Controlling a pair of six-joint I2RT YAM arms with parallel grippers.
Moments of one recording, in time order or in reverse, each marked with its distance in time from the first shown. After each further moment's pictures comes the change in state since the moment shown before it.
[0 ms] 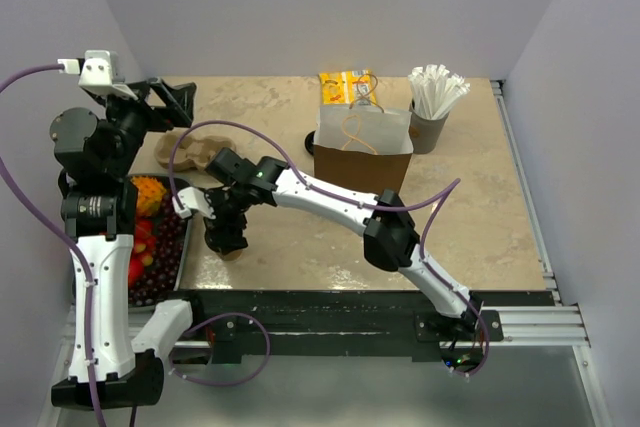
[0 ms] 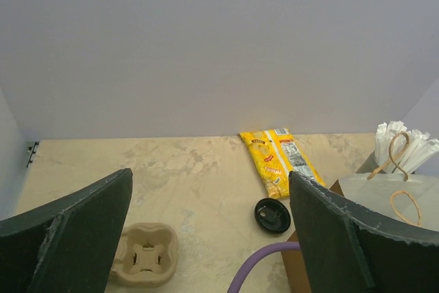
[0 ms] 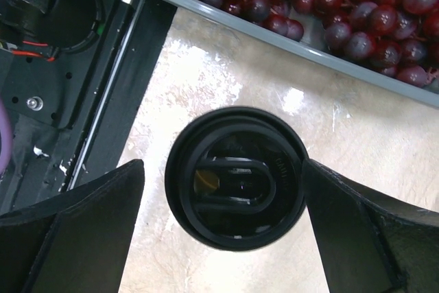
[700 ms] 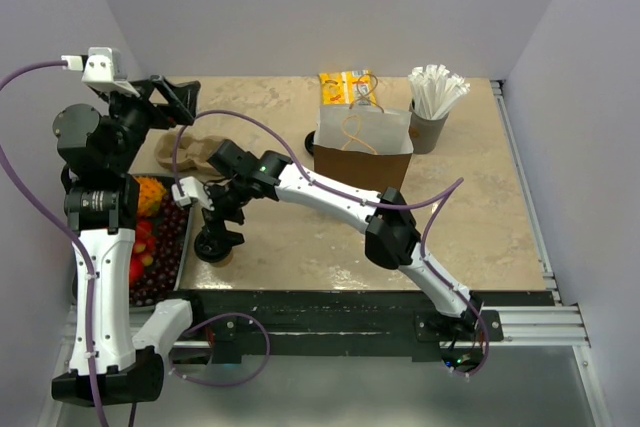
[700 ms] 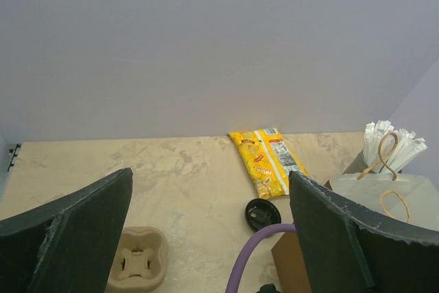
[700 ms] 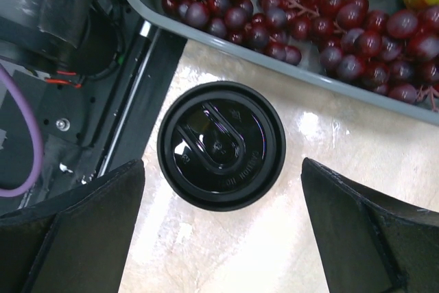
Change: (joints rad) left arm 0.003 0.022 -0.013 0.039 0.043 -0.033; right arm -0.023 0.000 0.025 0.029 -0.084 0.072
